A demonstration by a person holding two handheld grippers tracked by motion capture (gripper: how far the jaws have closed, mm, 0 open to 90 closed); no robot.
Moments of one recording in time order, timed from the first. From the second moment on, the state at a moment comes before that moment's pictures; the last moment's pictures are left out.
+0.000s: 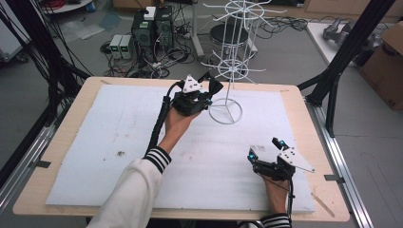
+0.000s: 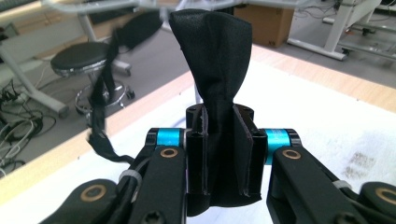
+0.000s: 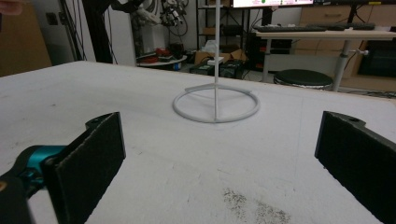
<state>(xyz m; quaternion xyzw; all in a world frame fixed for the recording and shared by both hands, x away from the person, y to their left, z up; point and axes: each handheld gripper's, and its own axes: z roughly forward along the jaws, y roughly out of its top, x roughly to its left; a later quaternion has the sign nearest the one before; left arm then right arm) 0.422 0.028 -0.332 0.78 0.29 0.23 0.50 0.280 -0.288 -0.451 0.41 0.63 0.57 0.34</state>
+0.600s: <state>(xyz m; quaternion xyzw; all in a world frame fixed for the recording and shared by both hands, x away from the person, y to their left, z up) 0.423 0.029 -0.340 0.78 0.29 0.23 0.50 0.280 -0.289 -0.451 0.41 0.63 0.57 0.34</state>
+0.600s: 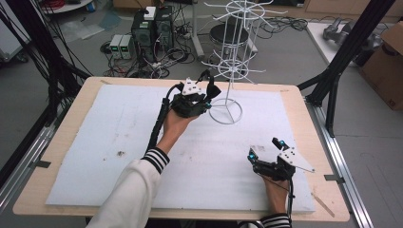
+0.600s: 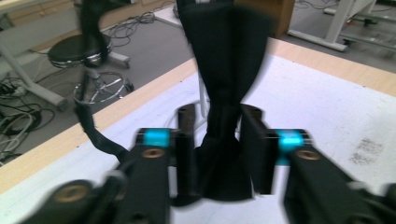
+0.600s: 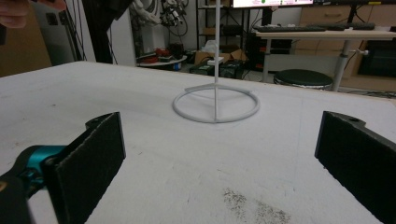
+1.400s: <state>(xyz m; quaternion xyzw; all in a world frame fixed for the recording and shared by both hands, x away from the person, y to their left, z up) 0.359 0.146 -0.368 0.75 0.25 0.27 0.56 0.278 -0.289 -0.452 0.41 0.62 0.57 0.34</state>
